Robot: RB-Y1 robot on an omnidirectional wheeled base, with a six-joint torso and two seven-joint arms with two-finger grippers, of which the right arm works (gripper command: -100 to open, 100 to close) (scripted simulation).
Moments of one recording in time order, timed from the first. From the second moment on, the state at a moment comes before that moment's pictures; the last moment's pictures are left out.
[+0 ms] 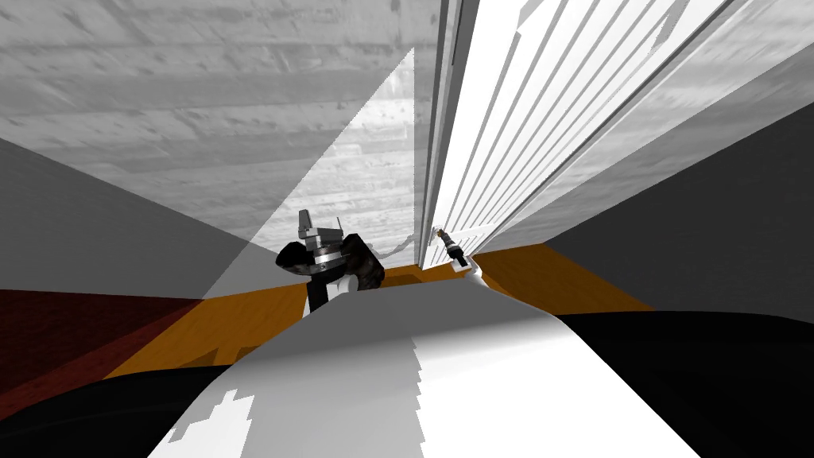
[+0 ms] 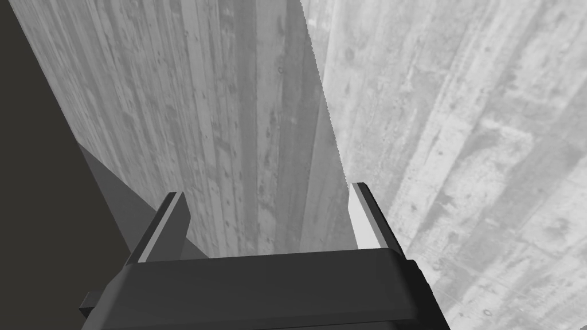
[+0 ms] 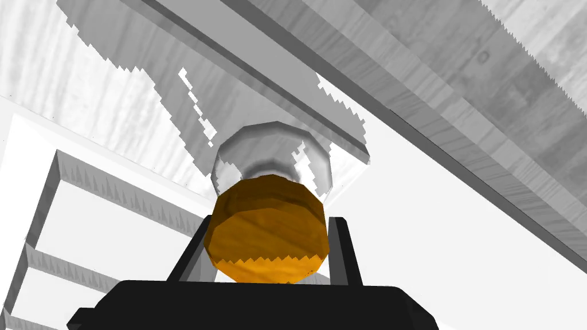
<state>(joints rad) -0.01 -0.29 -0.04 -1.16 0.21 -0.53 0.15</state>
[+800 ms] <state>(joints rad) -0.06 -0.30 0.00 -1.11 0.04 -0.52 -0.05</state>
